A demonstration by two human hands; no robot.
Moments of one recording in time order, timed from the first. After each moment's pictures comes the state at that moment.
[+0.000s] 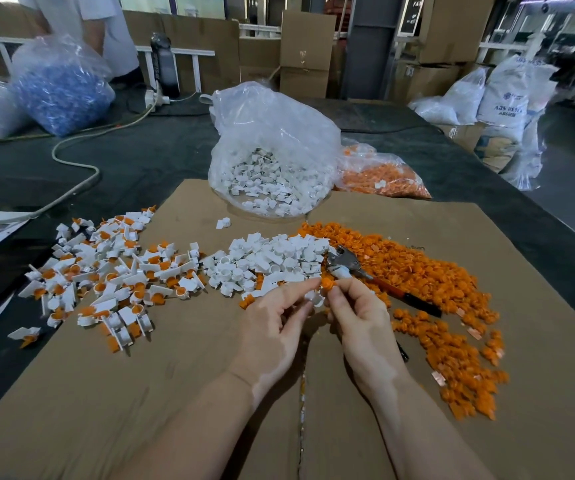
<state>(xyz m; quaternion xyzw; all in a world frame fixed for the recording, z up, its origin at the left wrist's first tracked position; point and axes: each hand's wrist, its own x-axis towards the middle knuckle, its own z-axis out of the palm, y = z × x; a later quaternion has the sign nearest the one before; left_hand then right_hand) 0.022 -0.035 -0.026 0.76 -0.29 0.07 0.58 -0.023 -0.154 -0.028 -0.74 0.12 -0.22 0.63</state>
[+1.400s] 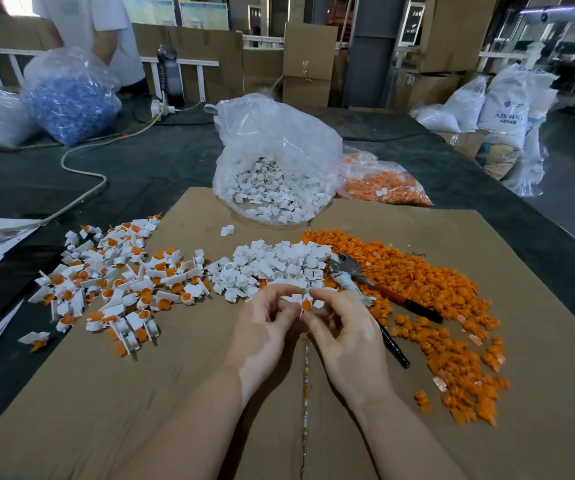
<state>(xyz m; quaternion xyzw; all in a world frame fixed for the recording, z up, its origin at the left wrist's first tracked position) 0.031 -0.028 -0.023 0.71 -0.17 -0.10 0.68 -0.028 -0.137 -0.030 -0.86 0.06 -0.34 0.38</state>
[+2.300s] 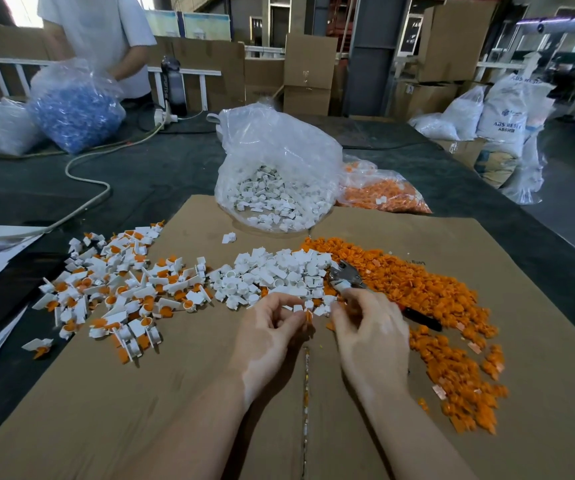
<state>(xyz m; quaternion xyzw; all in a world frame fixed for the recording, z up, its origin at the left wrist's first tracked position) 0.031 -0.032 -0.022 0.70 -0.15 -0.11 0.69 -0.027 -0.147 -0.019 -0.88 0.22 -0.34 0.26</state>
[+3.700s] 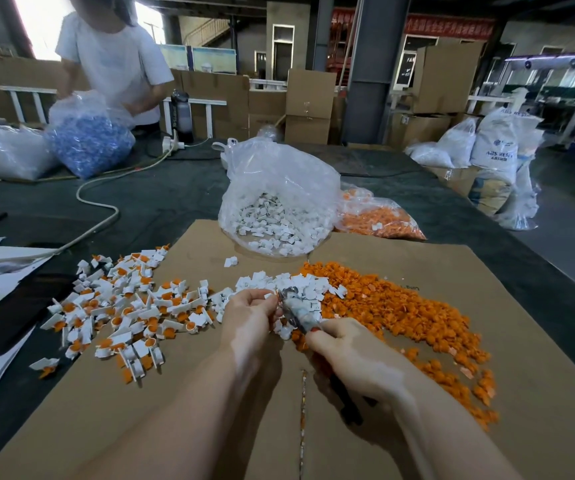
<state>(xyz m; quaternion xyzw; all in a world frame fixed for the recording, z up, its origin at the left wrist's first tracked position) 0.064 -0.039 0.007 0.62 0.04 -0.11 0.77 -0.029 -0.148 0.043 -0.85 0.13 0.08 0.50</state>
